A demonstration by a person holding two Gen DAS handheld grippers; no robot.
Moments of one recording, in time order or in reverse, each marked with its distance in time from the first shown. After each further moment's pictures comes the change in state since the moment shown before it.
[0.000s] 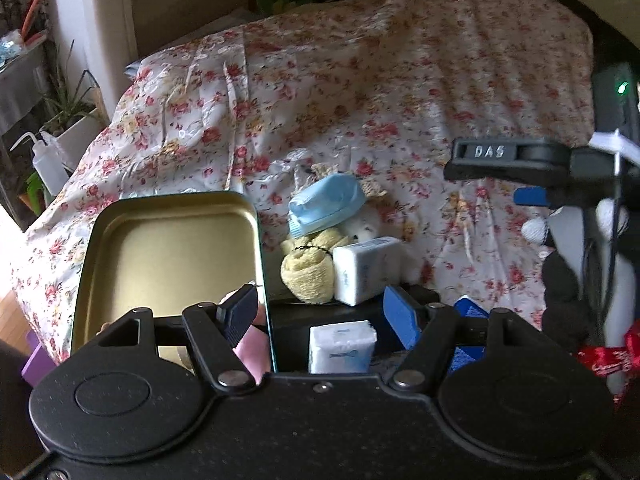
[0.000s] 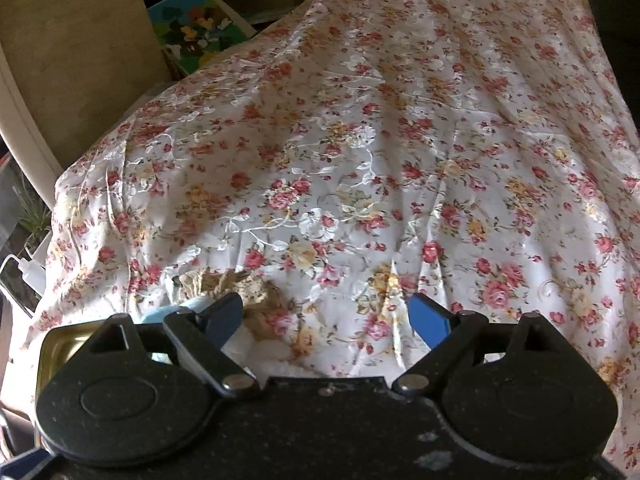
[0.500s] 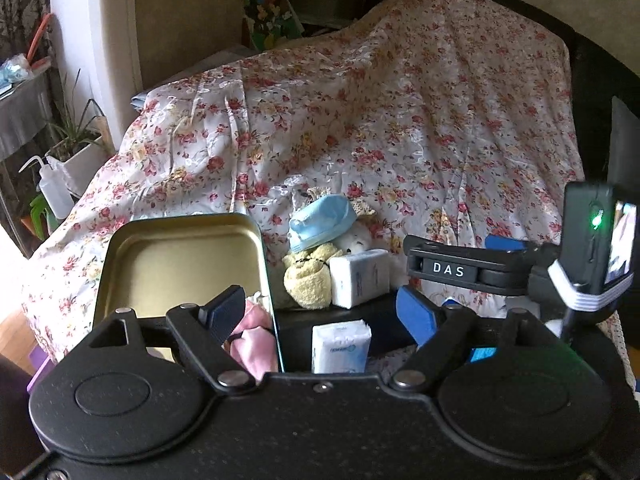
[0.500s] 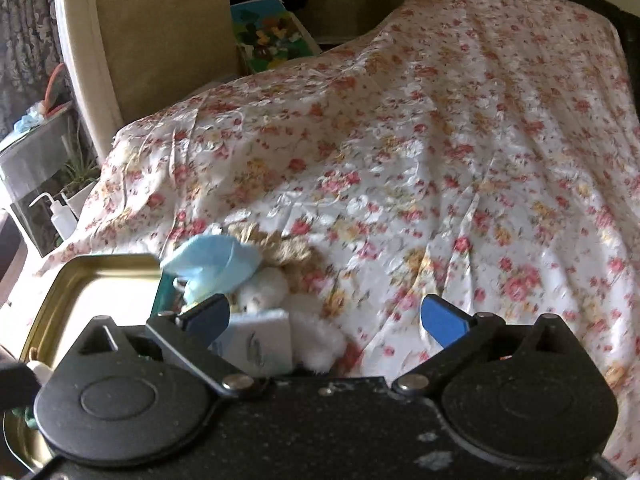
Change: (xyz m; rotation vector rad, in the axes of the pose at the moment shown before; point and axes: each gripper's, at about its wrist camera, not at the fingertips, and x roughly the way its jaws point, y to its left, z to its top) left arm -0.038 0.007 -0.016 0.031 -0.093 -0.020; right arm -0.028 0.013 -0.075 -0.141 -0.127 0.097
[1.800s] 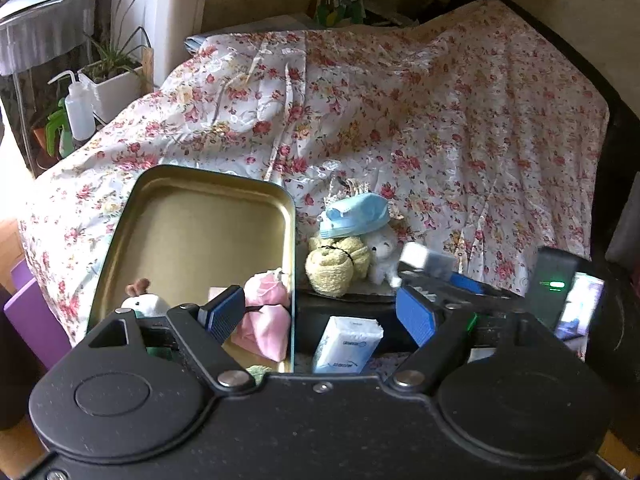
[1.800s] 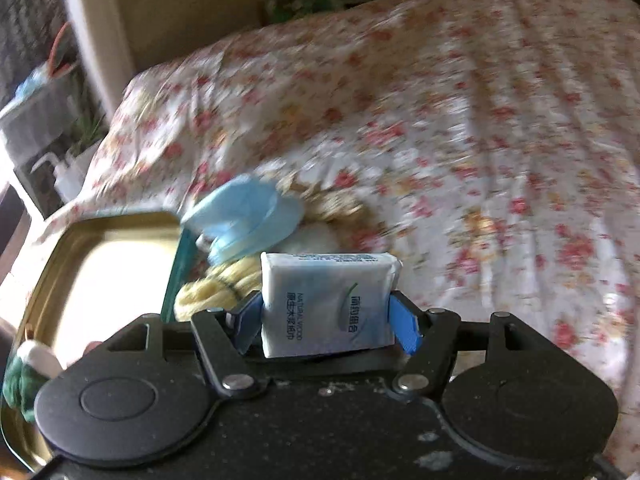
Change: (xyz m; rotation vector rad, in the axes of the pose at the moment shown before) left arm 0.003 0.046 0.008 -0.269 0.076 -0.032; right arm 0.029 0.030 0.000 -0.024 0.109 -0.012
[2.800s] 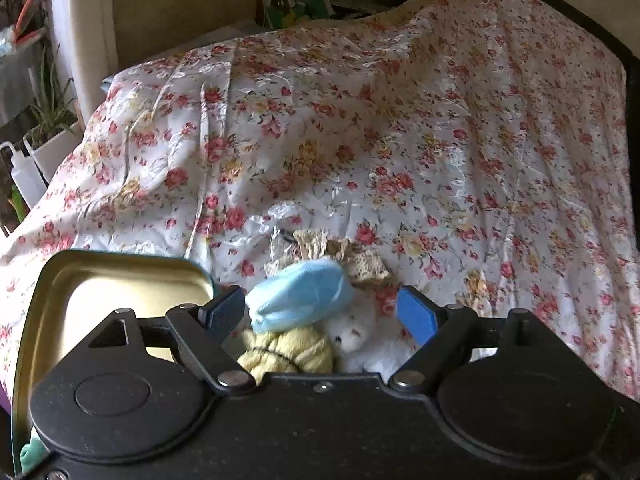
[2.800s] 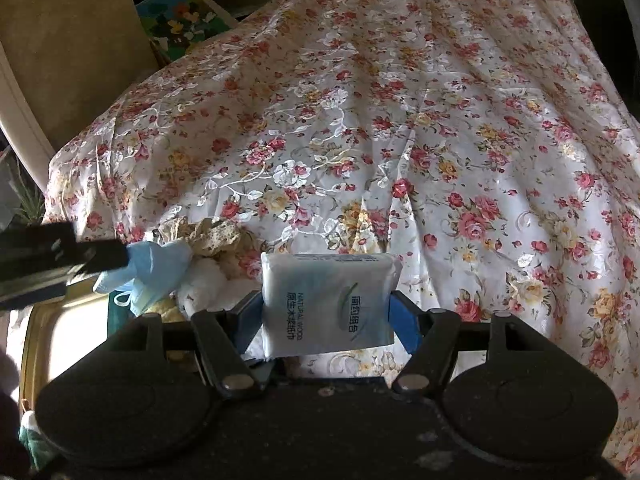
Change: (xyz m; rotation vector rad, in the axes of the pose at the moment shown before) left arm 0.122 -0.081 0.043 0.153 -0.057 0.104; right arm -0.007 -0.074 0.012 0.223 0.036 -0.075
